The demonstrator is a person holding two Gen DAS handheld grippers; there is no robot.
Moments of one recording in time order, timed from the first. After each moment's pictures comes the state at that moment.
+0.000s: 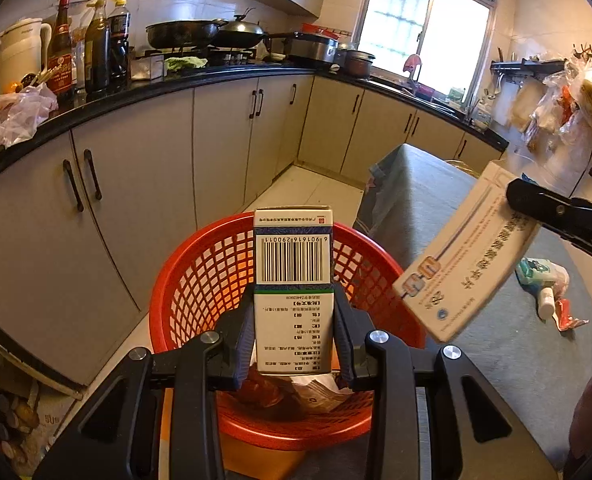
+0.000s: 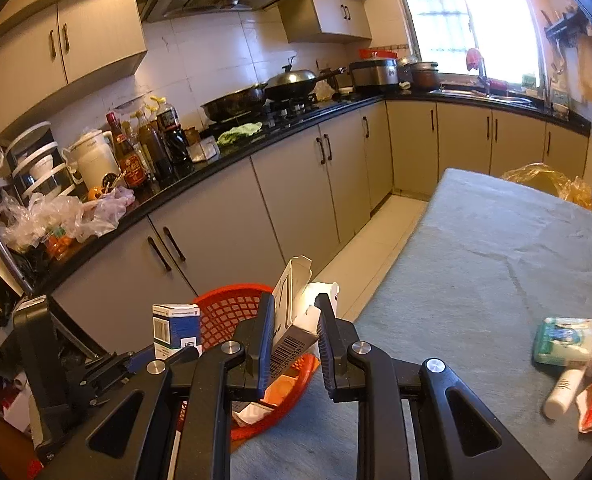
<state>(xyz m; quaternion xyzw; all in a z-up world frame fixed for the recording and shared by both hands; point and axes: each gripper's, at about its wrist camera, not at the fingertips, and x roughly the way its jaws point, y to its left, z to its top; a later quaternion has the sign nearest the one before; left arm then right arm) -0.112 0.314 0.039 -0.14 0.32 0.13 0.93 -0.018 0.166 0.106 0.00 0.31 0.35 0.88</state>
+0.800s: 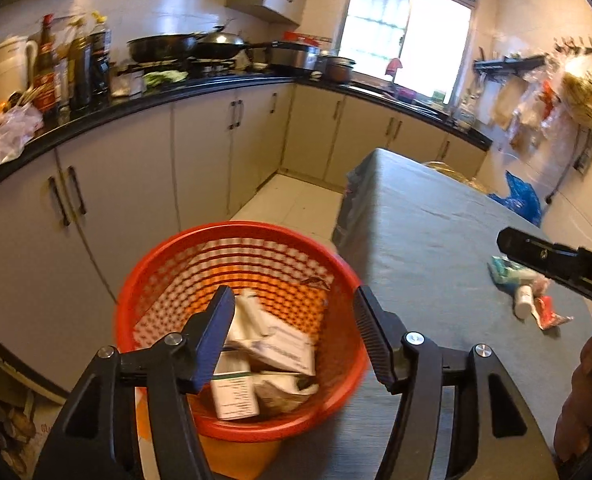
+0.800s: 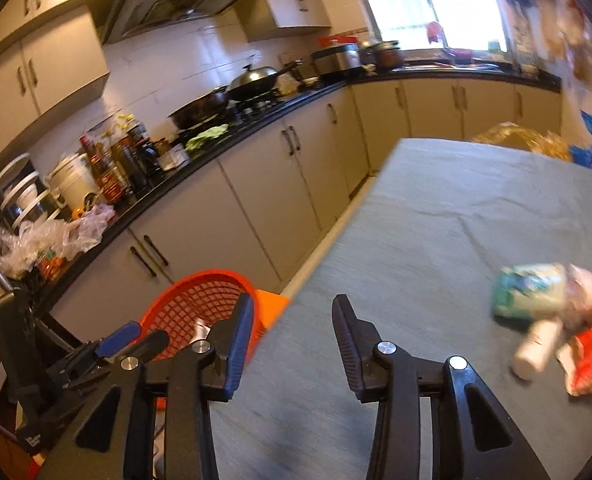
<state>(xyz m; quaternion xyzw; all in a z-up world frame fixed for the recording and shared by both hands) -0.105 0.273 0.057 -0.13 0.31 0.10 0.94 -0.013 0.081 0.092 0.06 0.35 0.31 0.88</state>
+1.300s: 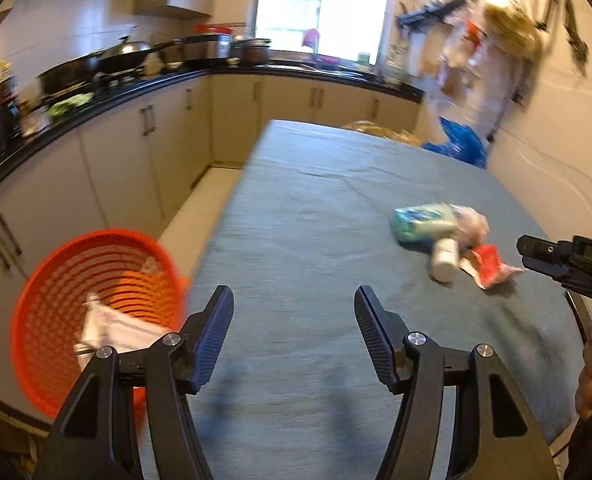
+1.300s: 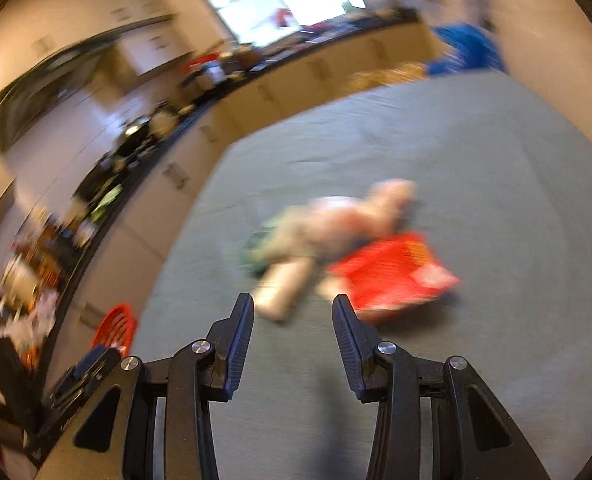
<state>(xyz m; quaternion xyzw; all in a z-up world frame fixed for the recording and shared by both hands) -0.061 0.139 0.053 -0.05 0.34 -0.01 0.94 -0.011 -0.144 0.064 0.20 0.40 0.14 0.88</state>
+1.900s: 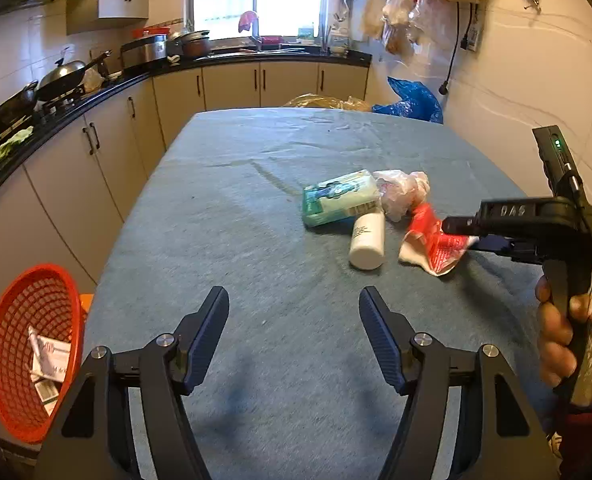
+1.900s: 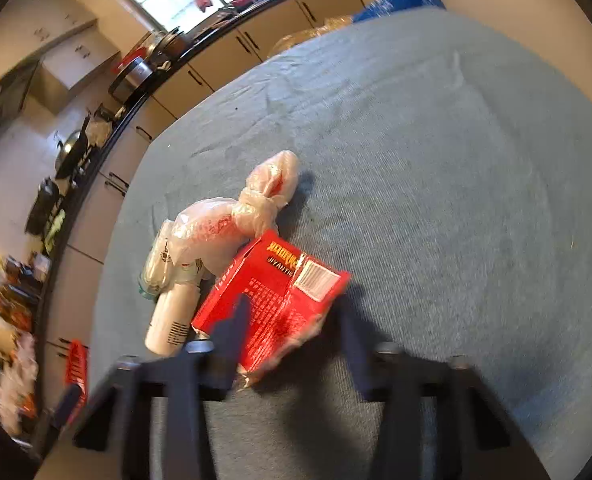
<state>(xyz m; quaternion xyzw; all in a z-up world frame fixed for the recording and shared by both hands) -0.029 0.058 0.047 0.01 0.37 -0.08 0.92 0.045 -0.179 0.023 0.23 0.47 0.07 0.85</state>
